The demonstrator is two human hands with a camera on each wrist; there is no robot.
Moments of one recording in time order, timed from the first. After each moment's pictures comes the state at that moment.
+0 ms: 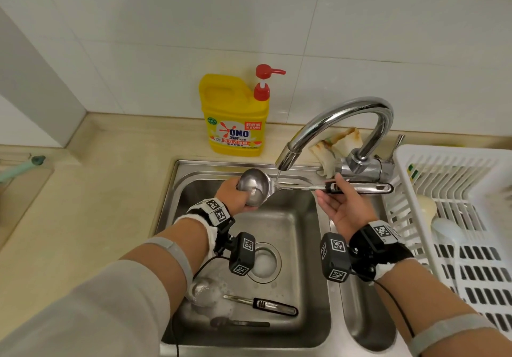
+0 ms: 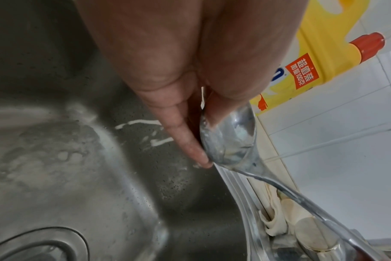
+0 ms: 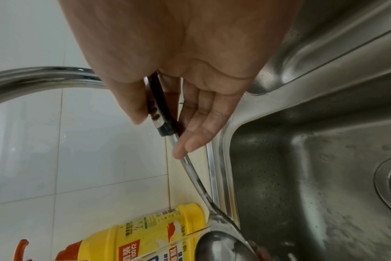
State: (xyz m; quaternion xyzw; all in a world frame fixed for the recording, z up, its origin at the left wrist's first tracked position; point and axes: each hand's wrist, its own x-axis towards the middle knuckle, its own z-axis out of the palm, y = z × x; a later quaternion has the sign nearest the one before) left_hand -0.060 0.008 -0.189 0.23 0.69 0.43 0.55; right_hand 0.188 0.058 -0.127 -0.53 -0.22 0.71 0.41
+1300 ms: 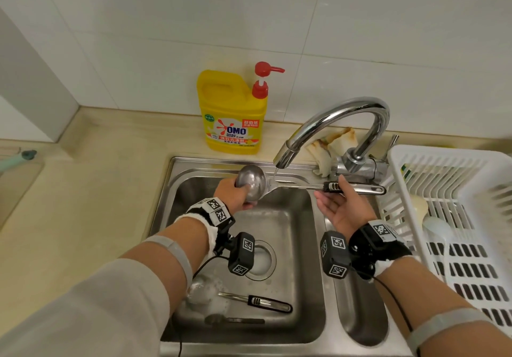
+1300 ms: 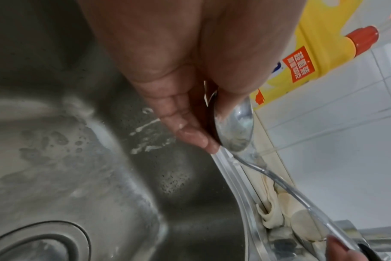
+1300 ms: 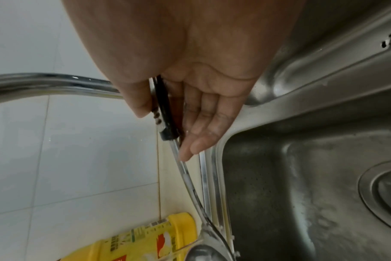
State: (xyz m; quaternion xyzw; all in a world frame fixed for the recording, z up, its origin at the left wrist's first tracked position) left_hand -0.053 0.008 -0.189 0.21 0.68 0.44 0.54; right_hand 0.194 0.061 -0.131 -0.54 -0.20 0.71 0.39
